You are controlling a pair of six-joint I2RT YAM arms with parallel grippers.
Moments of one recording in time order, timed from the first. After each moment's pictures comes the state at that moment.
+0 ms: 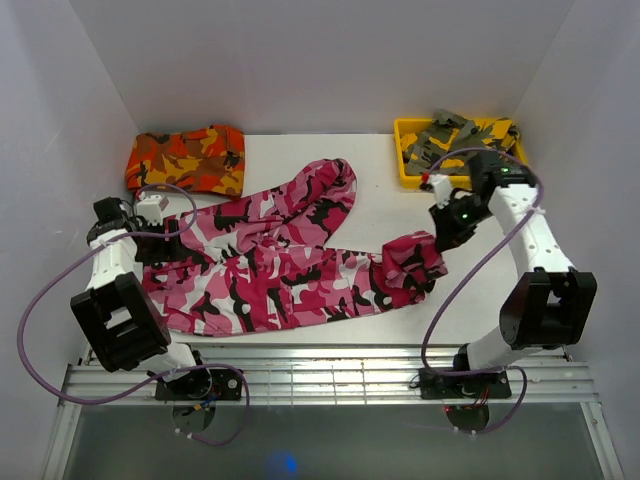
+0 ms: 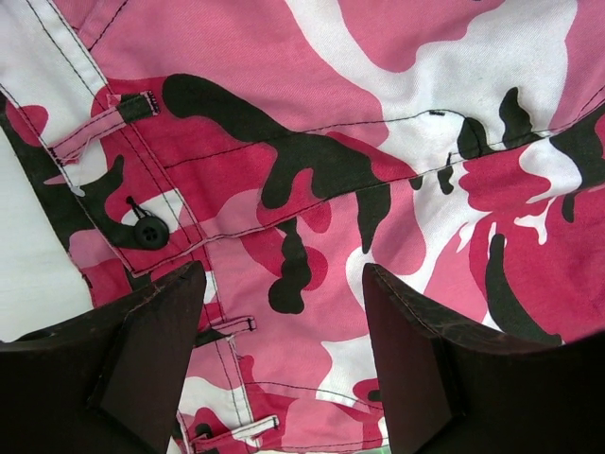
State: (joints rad) left arm 0.48 1.46 1.01 -0.66 0.44 0.44; right arm 0.10 1.53 1.36 -1.26 -0.50 -0.67
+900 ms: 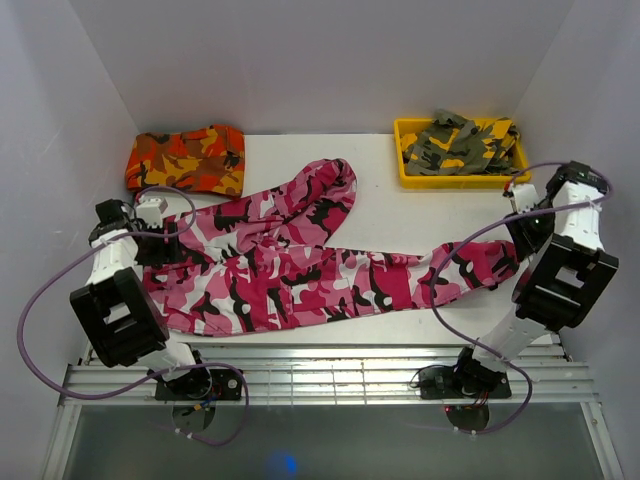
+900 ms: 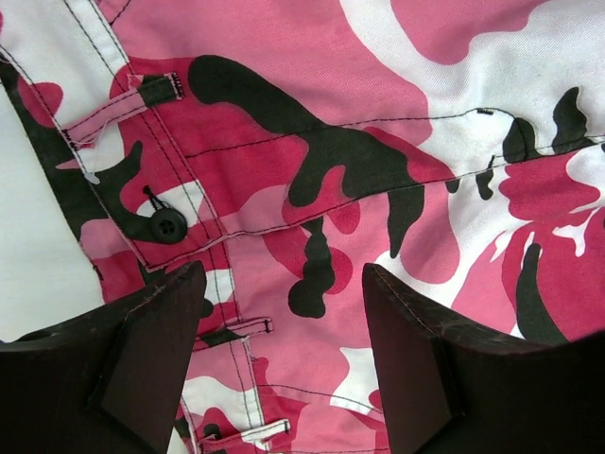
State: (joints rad) left arm 0.48 1.49 0.99 -0.62 0.38 0.43; right arm -0.44 1.73 1.51 -1.15 -0.06 -0.89
